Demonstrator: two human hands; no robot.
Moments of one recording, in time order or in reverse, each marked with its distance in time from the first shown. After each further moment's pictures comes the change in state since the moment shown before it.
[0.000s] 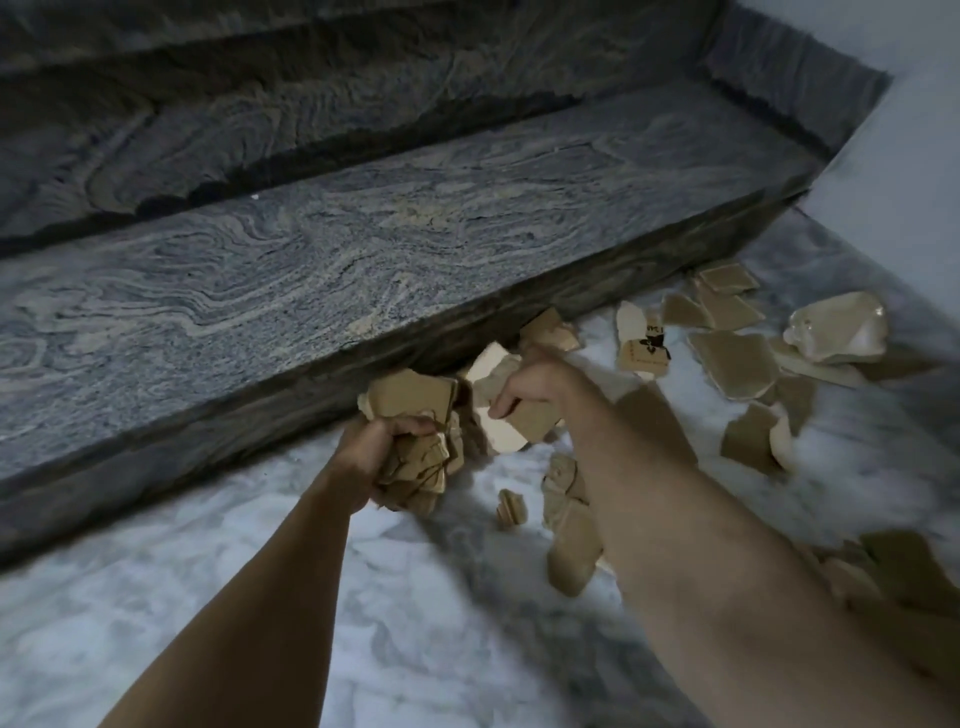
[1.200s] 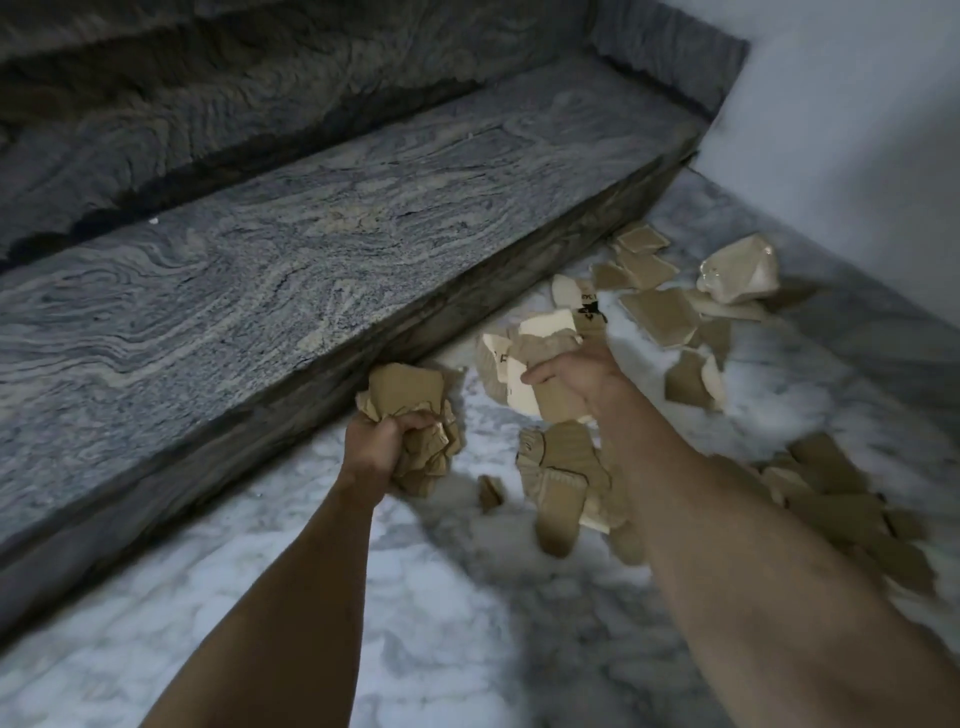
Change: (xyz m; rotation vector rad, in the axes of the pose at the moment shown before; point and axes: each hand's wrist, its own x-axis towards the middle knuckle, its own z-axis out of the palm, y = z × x) left_hand 0.020 -0.002 0.032 0.033 -0.059 0.066; right_hand -0.046 0.064 -0.029 0.610 0.361 0.176
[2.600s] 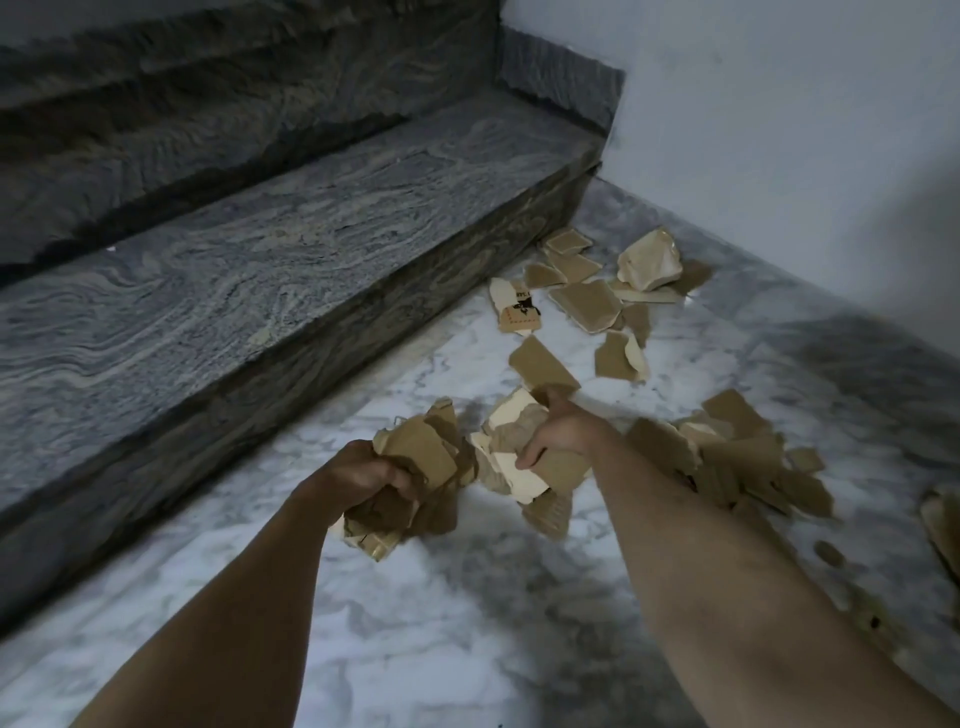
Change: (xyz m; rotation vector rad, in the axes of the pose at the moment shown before) left_hand -0.057 -0.011 -0.001 0.681 -0.378 -0.002; right_hand -0.062 0.088 -0.042 -0.353 -0.187 0.070
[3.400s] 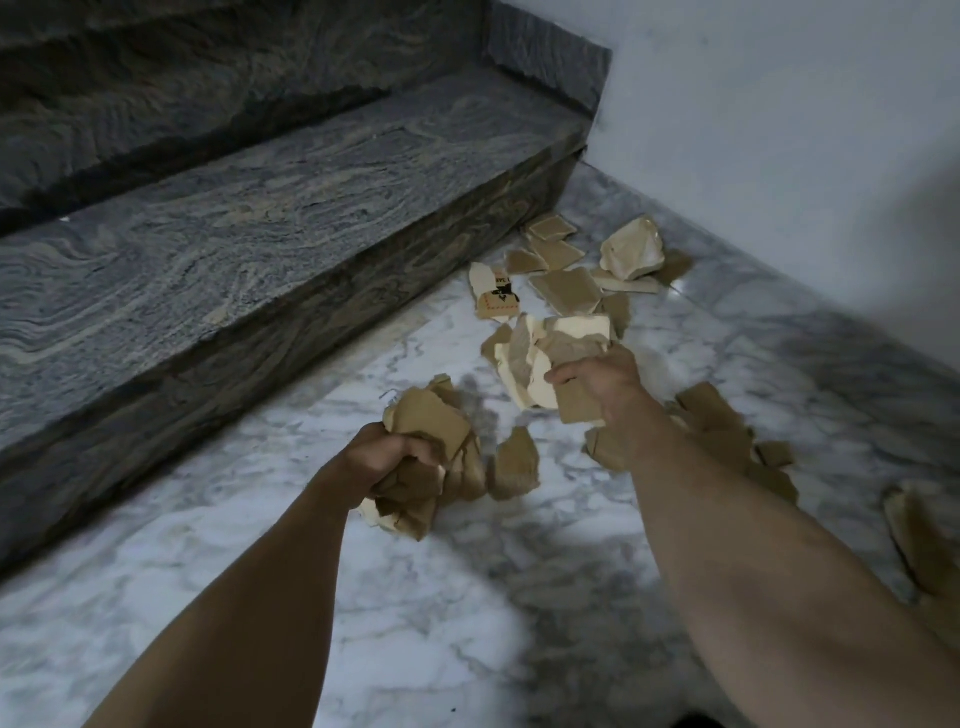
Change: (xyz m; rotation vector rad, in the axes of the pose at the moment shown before) left_hand 0.005 0.022 0.056 -0.195 -0.024 0.000; right_hand 0.005 0.022 -0.065 0.630 0.416 -0.045
